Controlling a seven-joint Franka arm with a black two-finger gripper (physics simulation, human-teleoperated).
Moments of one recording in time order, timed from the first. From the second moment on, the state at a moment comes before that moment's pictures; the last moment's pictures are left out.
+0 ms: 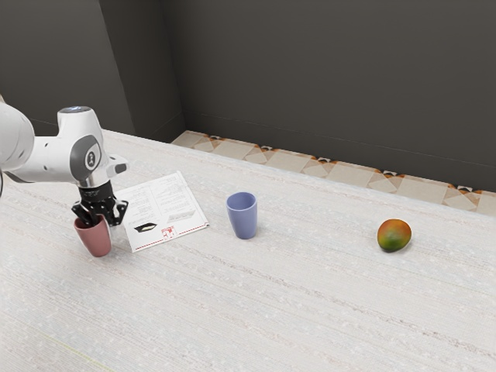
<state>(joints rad) 0.02 0.37 0.36 -1.96 -0.11 2.22 -0.04</state>
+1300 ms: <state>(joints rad) -0.20 0.18 0.26 -1.87 -0.08 2.14 -0.08</state>
